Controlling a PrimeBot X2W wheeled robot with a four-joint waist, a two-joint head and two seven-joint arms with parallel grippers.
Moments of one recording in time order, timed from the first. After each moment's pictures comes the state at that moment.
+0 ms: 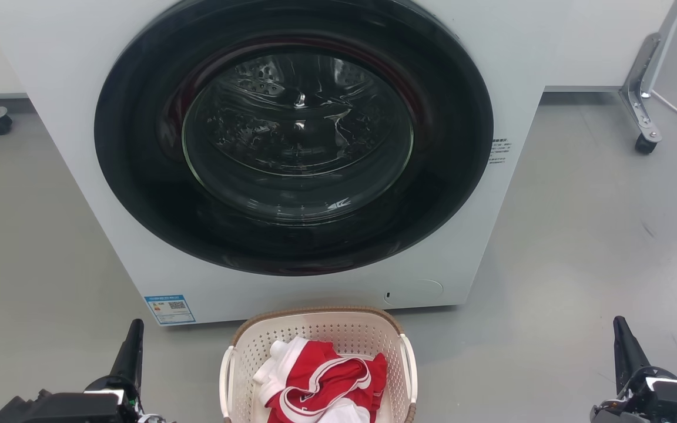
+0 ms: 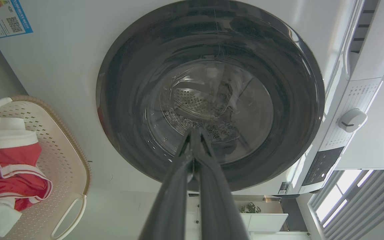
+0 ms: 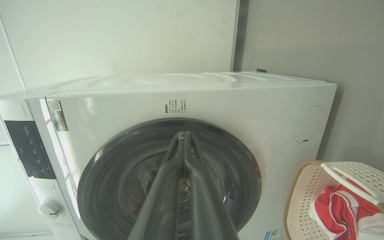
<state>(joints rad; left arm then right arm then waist) -0.08 0.04 0.09 0.30 -1.60 -0.12 0.11 -0.09 -0.04 -0.13 0.30 1.60 0.12 0.11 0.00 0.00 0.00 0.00</state>
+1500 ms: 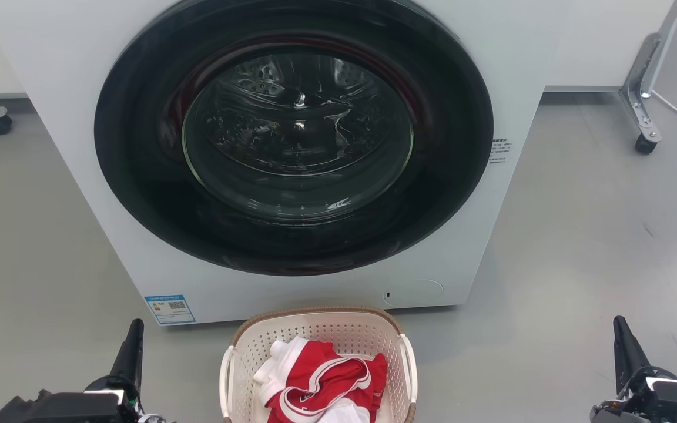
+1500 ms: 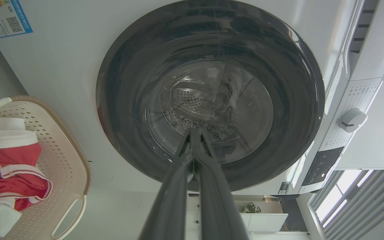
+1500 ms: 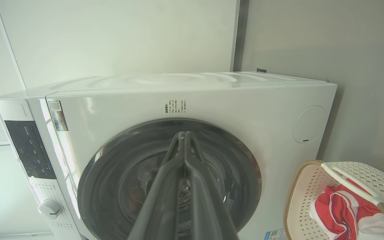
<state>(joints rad) -0.08 0.04 0.09 0.30 -1.60 -0.12 0.11 -0.09 -0.04 -0.13 0.30 1.60 0.12 0.11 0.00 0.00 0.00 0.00</state>
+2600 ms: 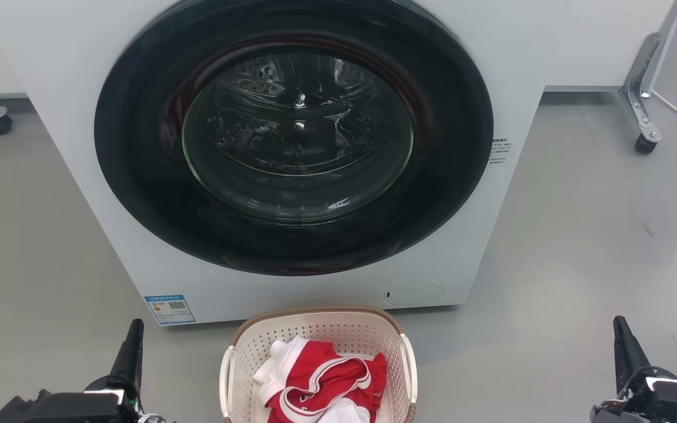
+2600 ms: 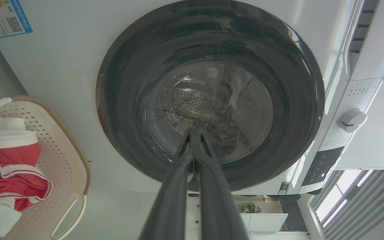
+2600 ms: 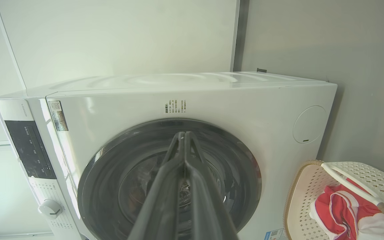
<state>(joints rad) -0.08 0.04 0.09 0.30 -1.60 -0.12 0.11 -0.09 -0.04 -0.13 0.30 1.60 0.12 0.11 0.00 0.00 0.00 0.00</state>
